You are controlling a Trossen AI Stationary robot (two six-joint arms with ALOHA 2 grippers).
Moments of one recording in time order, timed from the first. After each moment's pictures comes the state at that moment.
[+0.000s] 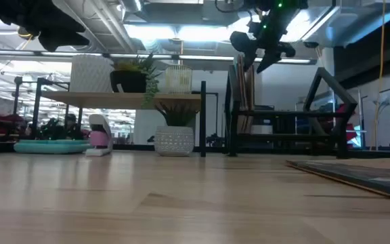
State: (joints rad) left arm 0.14 0.24 0.50 -0.51 -0.18 -0.04; right arm -0.47 1.52 1.35 -0.62 0.56 0.52
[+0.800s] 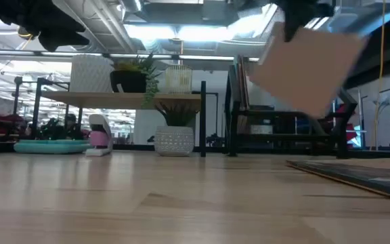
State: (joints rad) left arm 0.14 0.25 0.50 -0.51 -0.19 -0.04; right arm -0.10 1.46 1.65 -1.54 0.21 0.91
